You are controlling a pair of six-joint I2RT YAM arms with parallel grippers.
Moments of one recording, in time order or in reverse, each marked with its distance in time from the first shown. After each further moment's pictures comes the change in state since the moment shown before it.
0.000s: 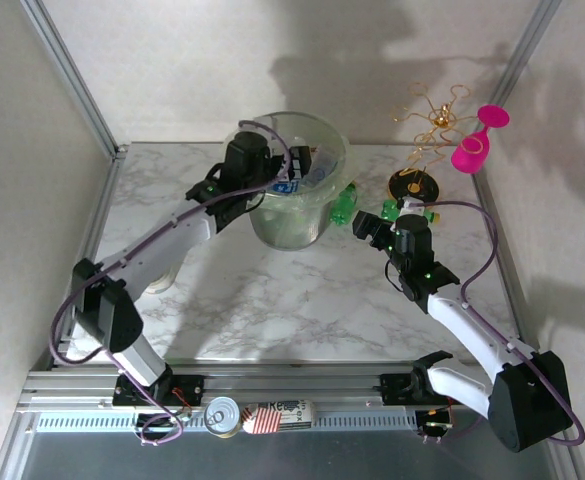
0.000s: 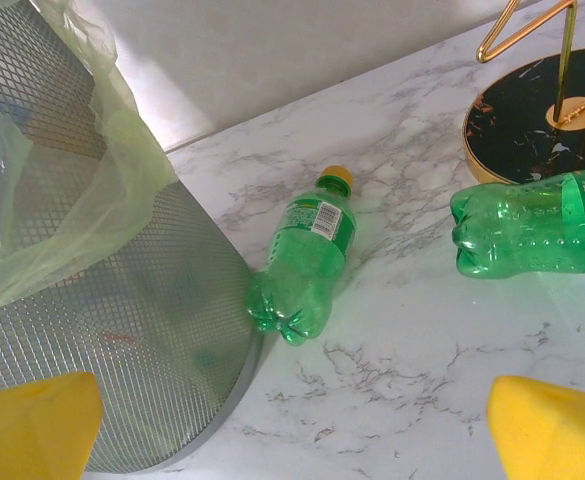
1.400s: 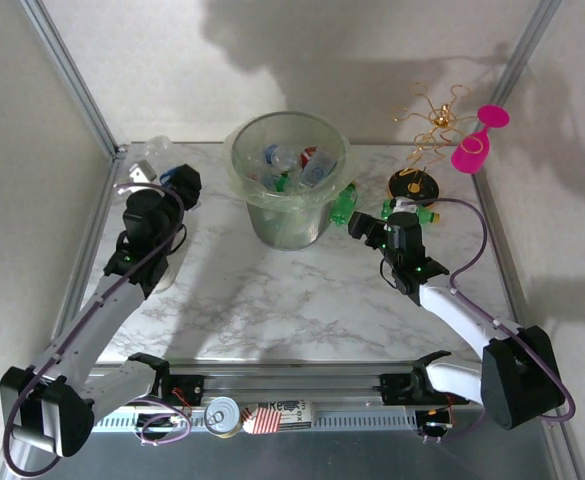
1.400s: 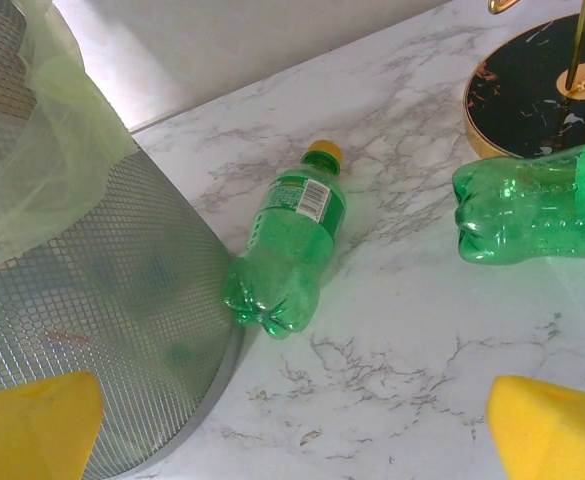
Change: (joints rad) left arm 0.352 -0.569 -0.646 0.286 -0.030 -0.350; right arm 0.003 0.119 0.002 0.068 0.003 0.001
